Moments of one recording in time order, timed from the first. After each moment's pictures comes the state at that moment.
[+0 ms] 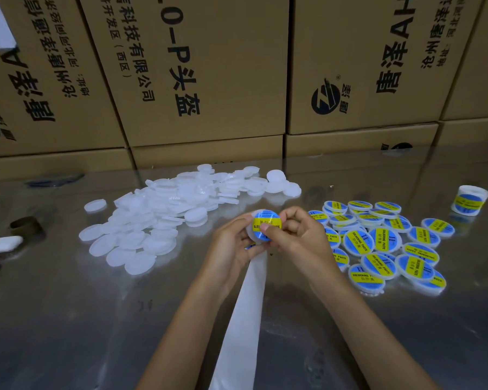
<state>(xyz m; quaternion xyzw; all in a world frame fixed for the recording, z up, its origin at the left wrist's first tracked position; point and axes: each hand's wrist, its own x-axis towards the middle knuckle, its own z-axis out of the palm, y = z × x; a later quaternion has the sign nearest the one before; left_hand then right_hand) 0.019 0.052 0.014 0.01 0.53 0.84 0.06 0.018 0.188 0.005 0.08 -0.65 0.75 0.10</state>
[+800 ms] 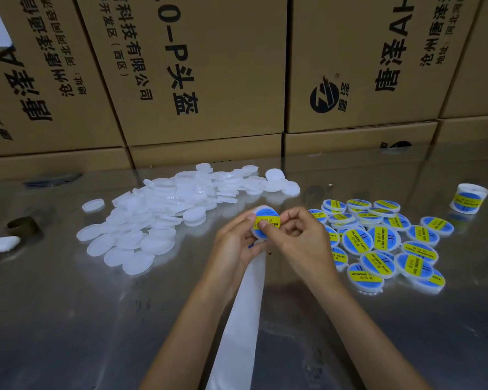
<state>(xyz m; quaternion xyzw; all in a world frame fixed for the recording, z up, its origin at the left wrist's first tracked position) 0.022 0.062 0.013 0.02 0.53 0.85 0.04 0.010 0.189 -0.007 0.02 -0.74 0.63 0.22</state>
